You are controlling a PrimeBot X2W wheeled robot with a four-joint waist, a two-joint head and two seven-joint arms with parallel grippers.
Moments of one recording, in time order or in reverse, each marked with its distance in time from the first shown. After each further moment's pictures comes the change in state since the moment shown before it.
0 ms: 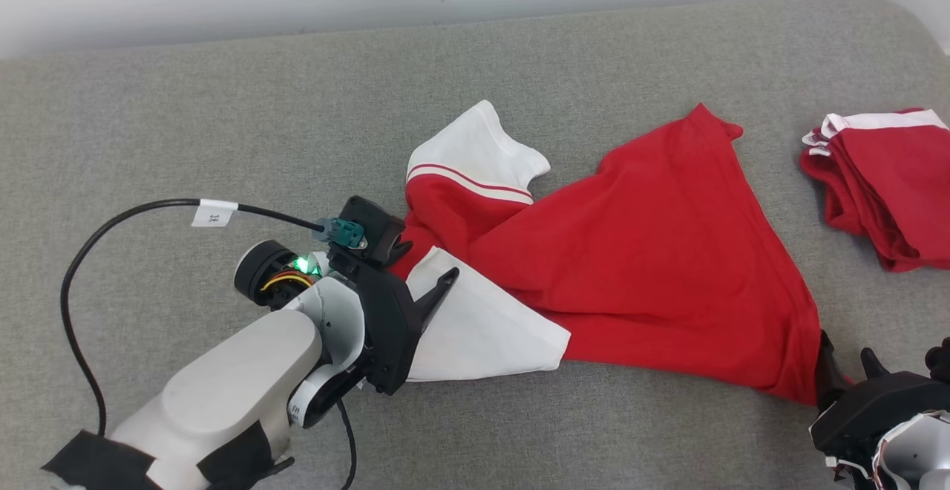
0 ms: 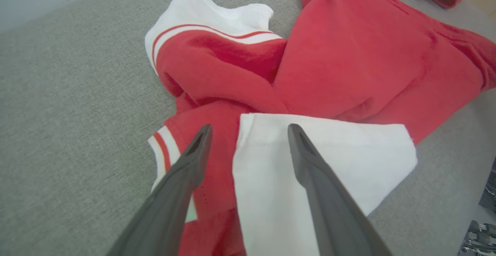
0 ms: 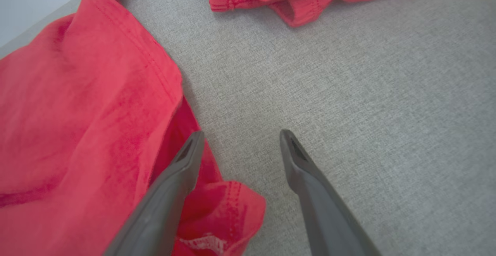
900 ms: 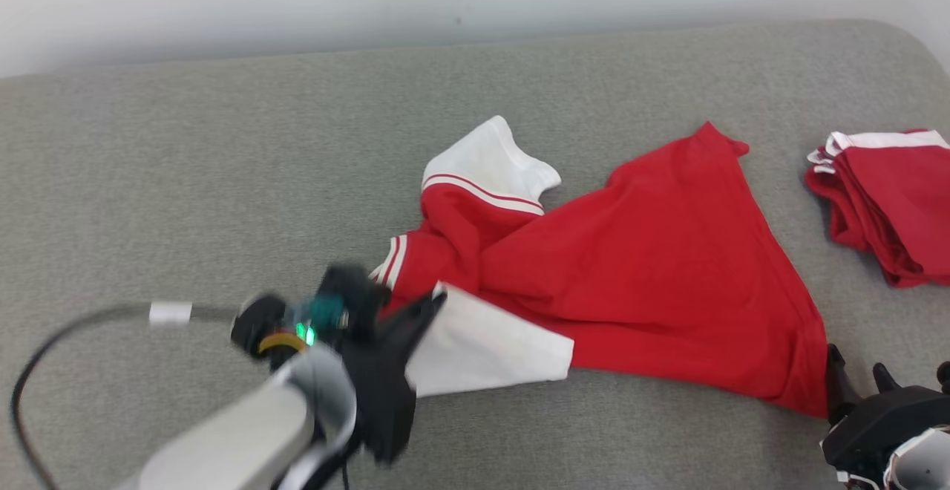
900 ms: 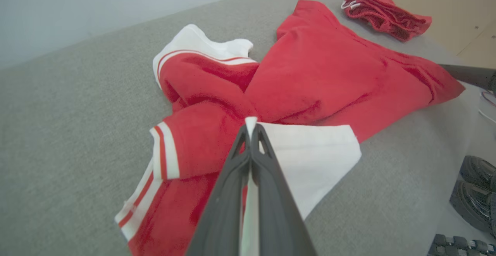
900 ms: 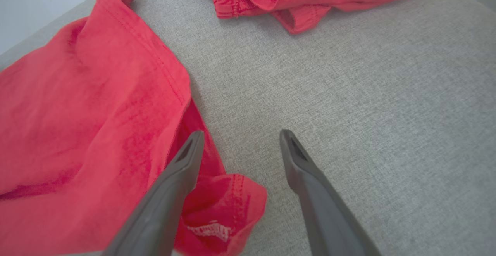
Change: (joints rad) left arm 0.121 0.090 0.009 -0.218 0.025 0.079 -0.142; right arm 0.030 0.000 -0.012 -0.018 -0.005 0.000 0.012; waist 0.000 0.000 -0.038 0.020
